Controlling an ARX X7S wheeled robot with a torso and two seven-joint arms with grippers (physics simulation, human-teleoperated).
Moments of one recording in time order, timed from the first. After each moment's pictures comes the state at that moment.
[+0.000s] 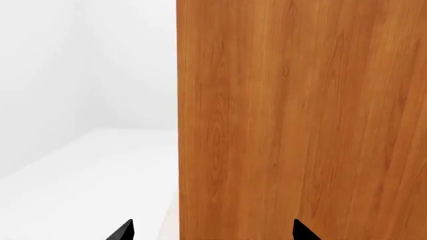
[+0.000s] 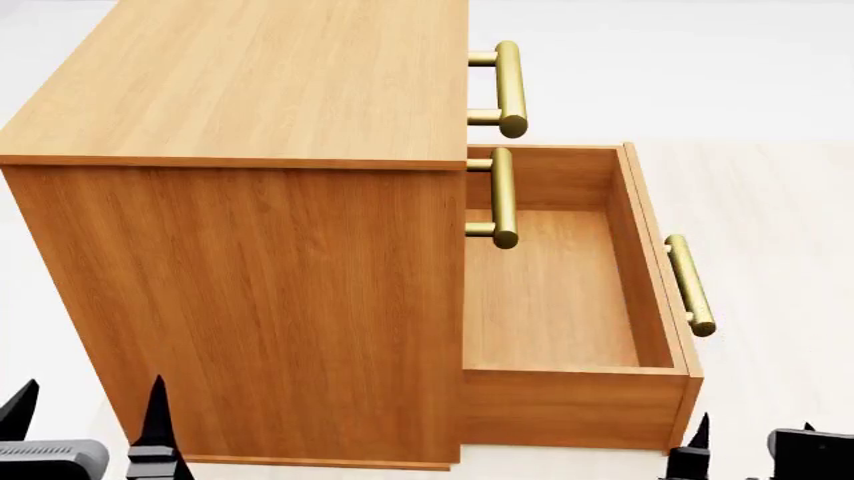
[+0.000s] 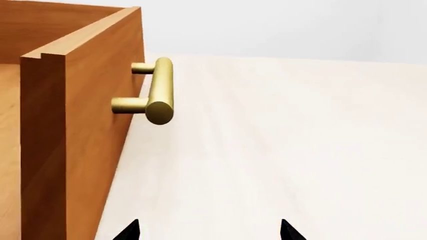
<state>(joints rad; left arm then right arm) -0.10 -0.26 0.18 0.18 -0.28 -0.13 -0.27 0.66 0.33 0.05 1.25 0.15 -0.39 -0.17</state>
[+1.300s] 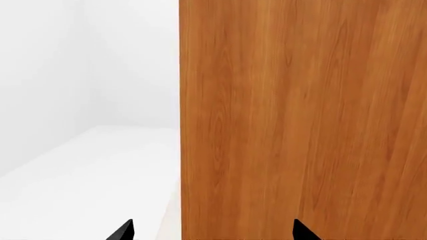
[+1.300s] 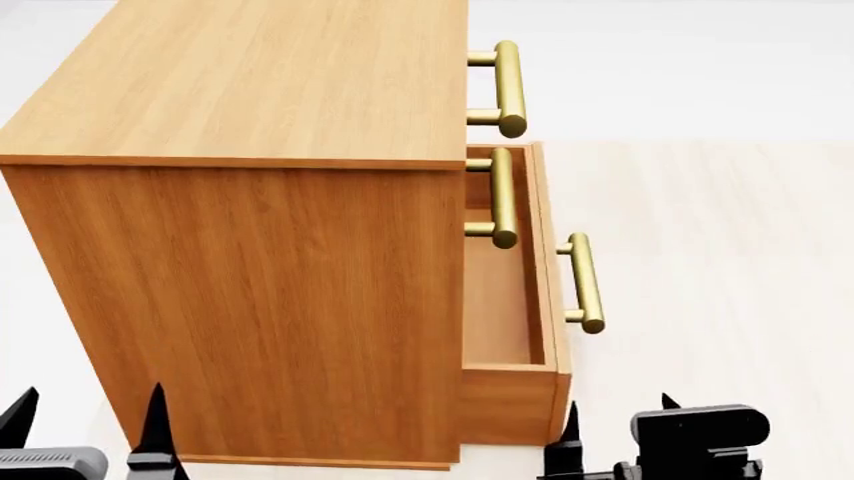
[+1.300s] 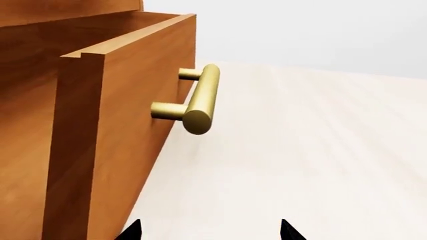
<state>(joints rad) -0.09 -0.28 0.20 0.16 -0.30 -0.11 -0.29 0.70 0.18 0.05 1.31 0.00 -0.47 -0.24</state>
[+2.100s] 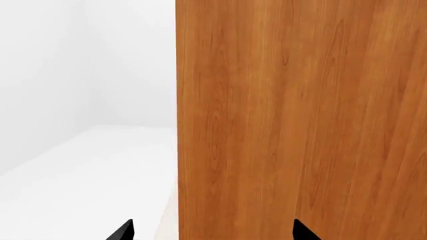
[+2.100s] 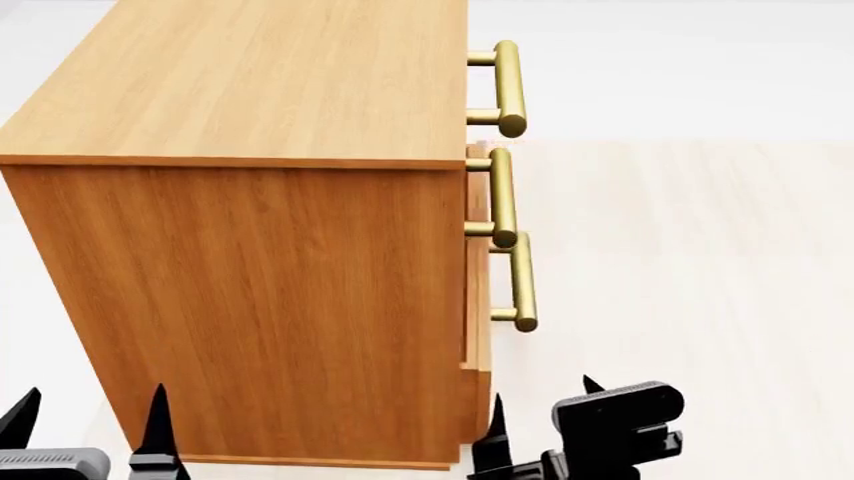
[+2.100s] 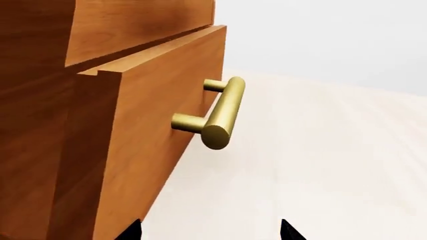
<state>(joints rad) -0.09 -0.29 0.21 0.16 -0.31 -0.10 -0.30 0.73 0.10 -0.03 1.31 -0.02 -0.48 -0.25</state>
